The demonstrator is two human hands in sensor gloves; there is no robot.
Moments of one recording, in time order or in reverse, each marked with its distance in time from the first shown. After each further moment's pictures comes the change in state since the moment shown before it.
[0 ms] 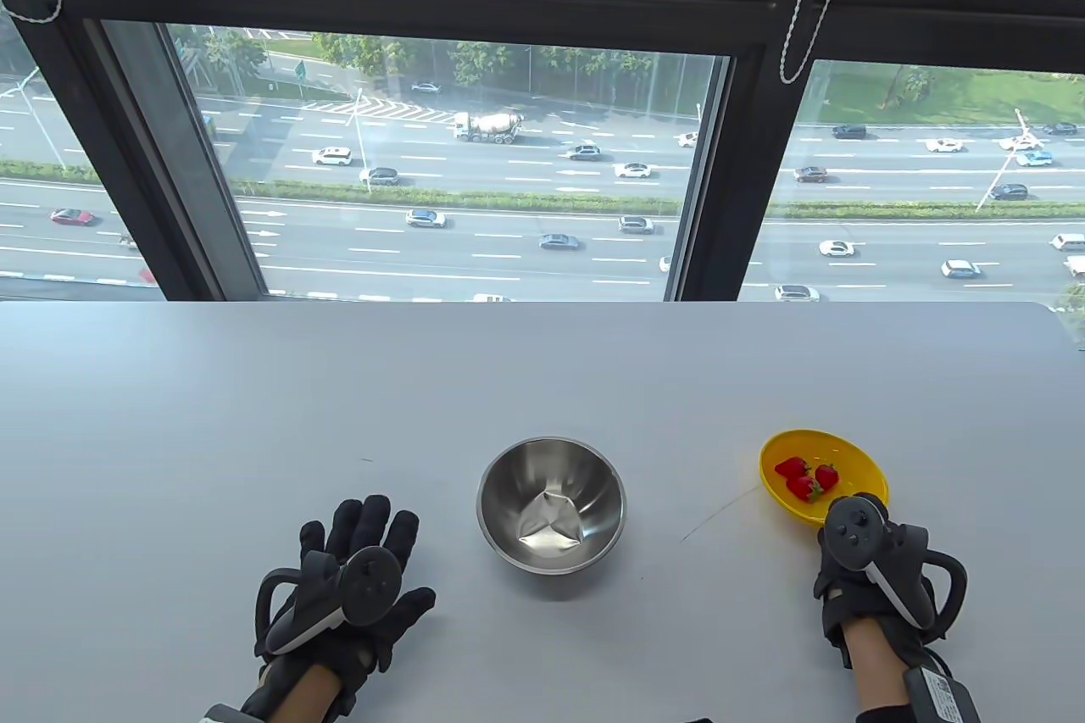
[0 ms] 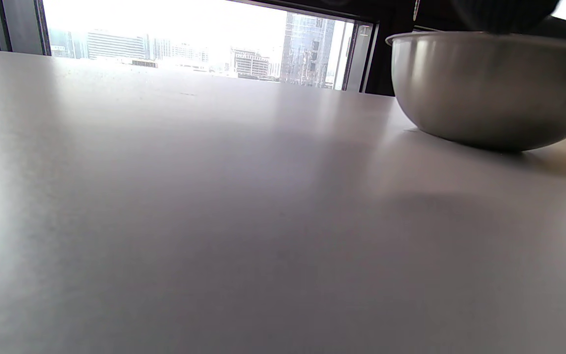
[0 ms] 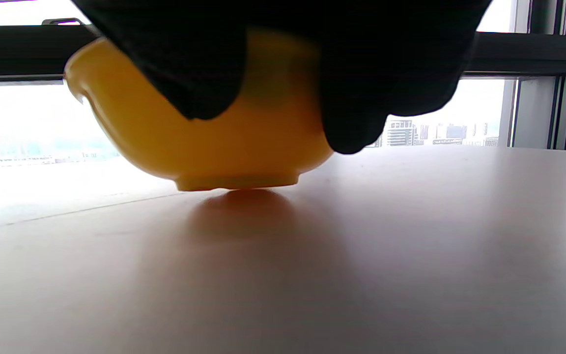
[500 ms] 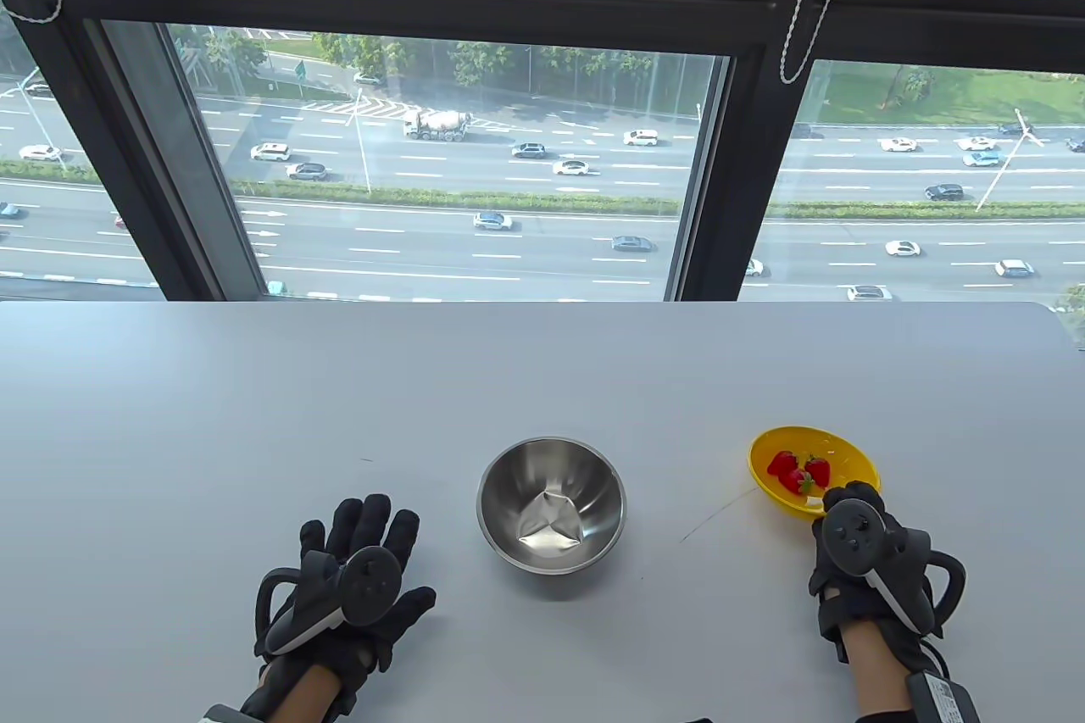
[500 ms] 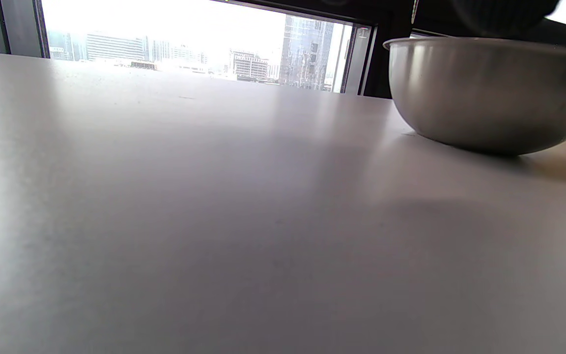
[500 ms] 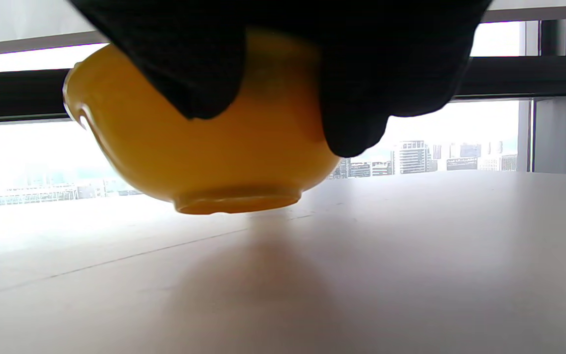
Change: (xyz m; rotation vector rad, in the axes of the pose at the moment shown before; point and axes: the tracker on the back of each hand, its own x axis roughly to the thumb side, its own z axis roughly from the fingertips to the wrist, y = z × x) left_hand 0.000 0.000 -0.001 0.007 -0.004 0.002; right_hand 0.012 -0.016 0.007 -0.080 -0.054 -0.034
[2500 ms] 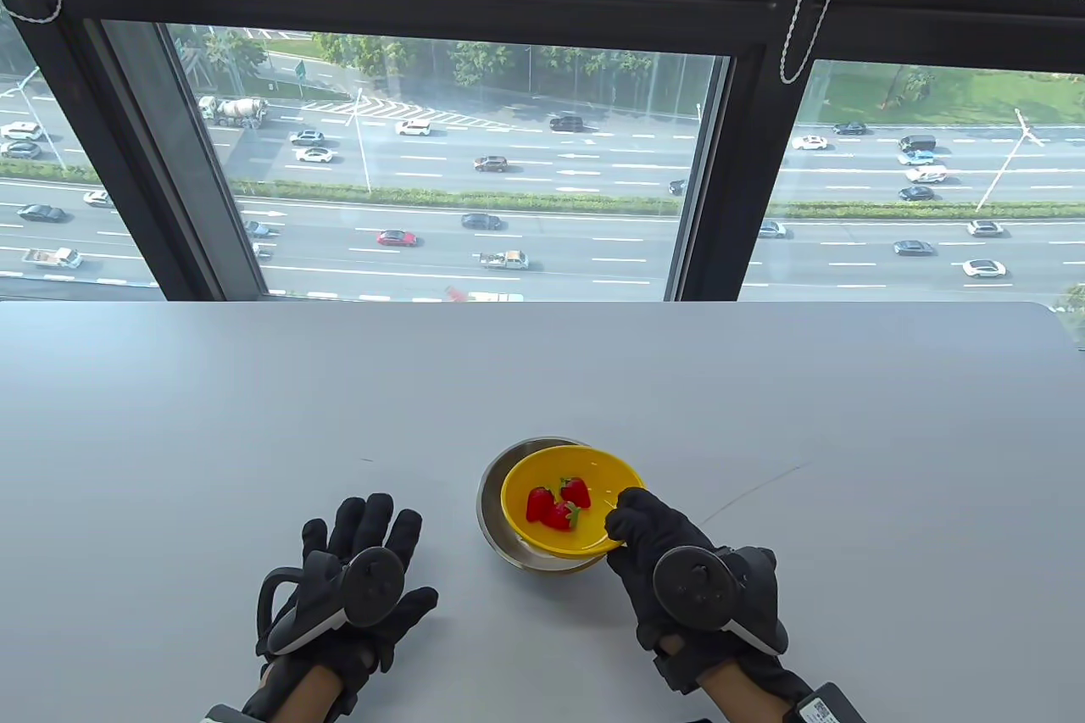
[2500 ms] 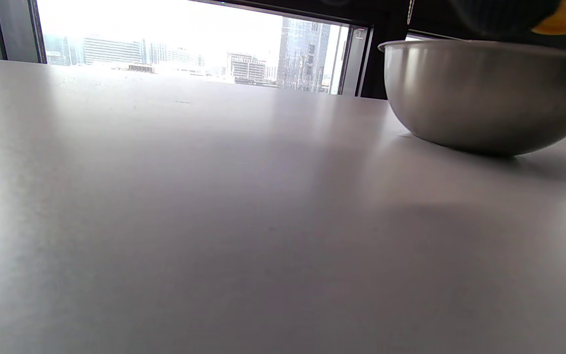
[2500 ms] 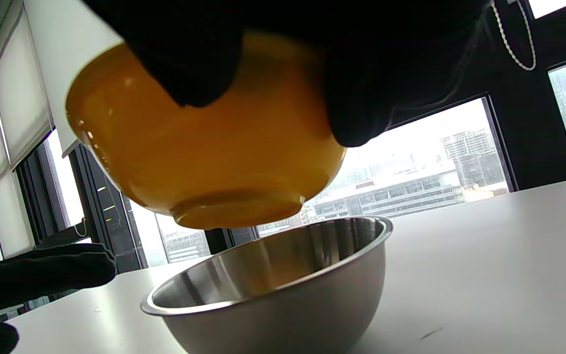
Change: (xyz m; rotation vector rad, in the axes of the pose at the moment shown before) left_hand 0.002 -0.001 -0.001 0.005 -0.007 -0.011; right_hand 0.176 -0.042 0.070 0.048 -0.538 -0.391
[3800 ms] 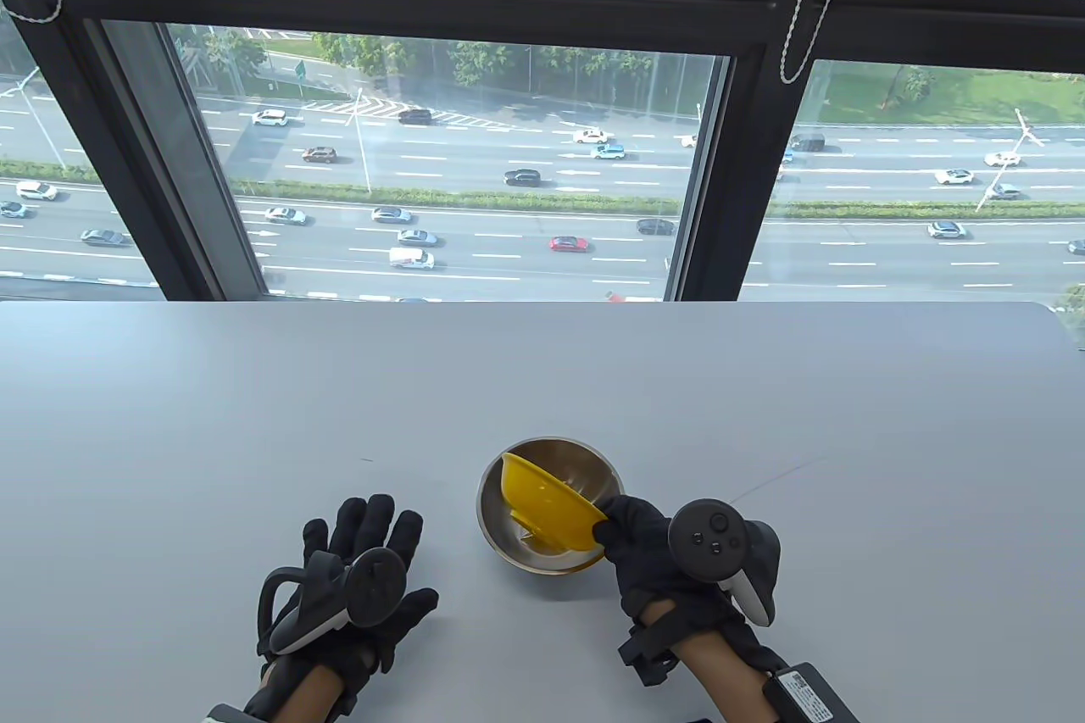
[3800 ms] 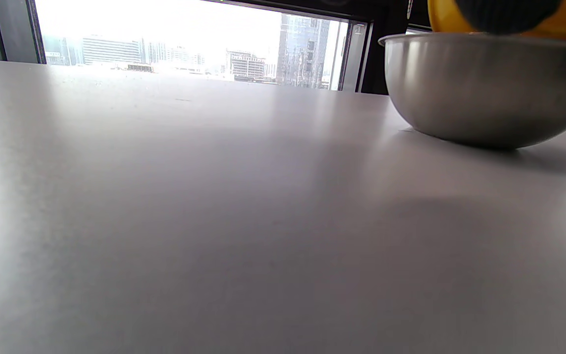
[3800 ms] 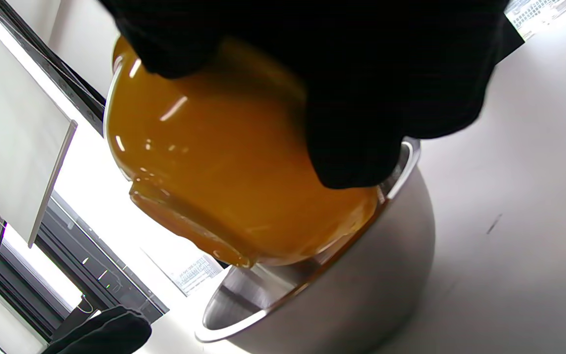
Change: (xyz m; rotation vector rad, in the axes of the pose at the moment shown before) left_hand 0.001 0.000 0.000 -0.010 0.000 -0.015; right_hand -0.029 0.020 -0.019 0.068 0.233 -0.405
